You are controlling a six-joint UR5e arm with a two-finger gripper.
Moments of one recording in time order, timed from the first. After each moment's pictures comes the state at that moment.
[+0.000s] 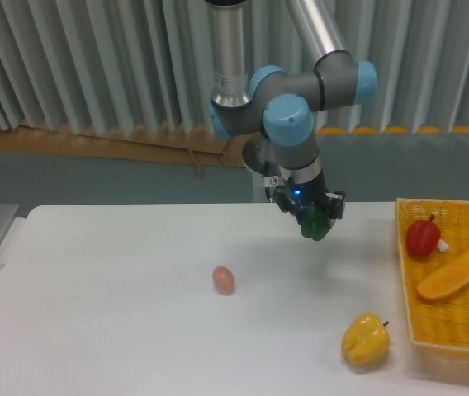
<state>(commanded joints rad) 2.45 -1.65 -1.73 -1.39 1.80 0.82</state>
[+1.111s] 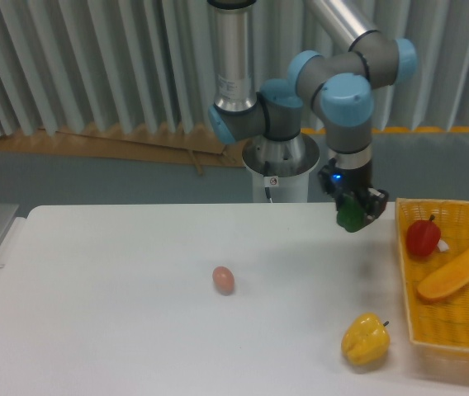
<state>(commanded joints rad) 2.65 -1.66 -1.68 -1.37 1.75 1.33</state>
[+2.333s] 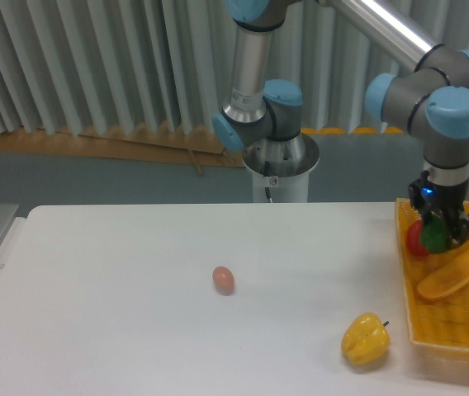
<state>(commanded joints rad) 2.80 -1.90 -1.53 -1.19 1.70 1.70</state>
